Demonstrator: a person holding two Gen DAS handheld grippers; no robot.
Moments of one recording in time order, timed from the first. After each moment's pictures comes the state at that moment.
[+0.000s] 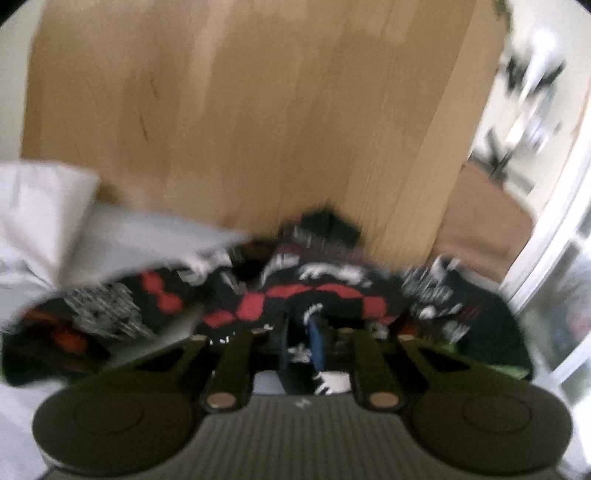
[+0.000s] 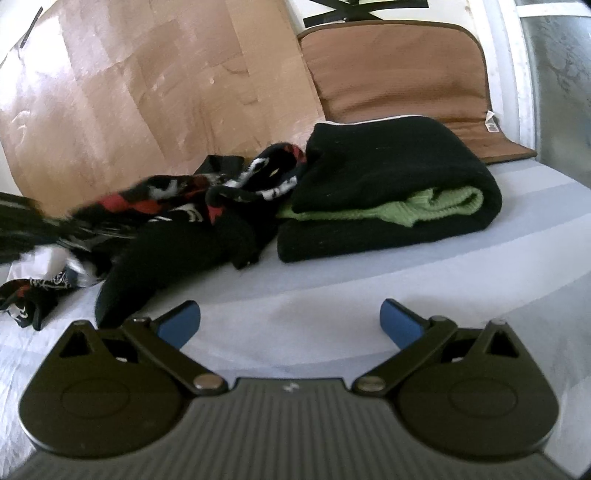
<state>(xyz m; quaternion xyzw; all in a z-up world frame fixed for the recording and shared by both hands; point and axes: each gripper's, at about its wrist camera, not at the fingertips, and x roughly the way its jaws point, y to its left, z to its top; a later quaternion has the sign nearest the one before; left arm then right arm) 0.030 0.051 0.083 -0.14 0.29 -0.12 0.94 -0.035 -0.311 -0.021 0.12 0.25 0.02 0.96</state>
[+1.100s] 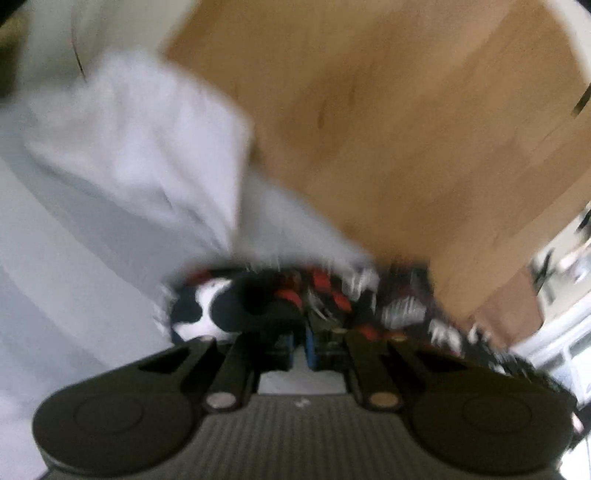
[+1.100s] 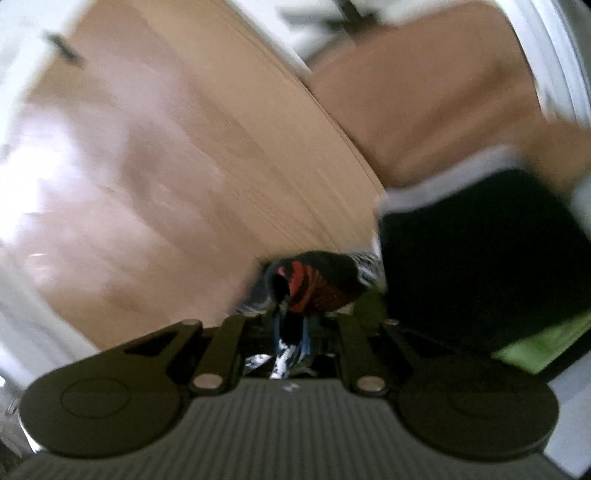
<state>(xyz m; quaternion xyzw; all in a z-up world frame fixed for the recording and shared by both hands) 0.005 0.228 0.053 -0.33 0.33 -0.05 0.88 0.068 -0.317 0.061 0.29 0.20 0.09 0.93</state>
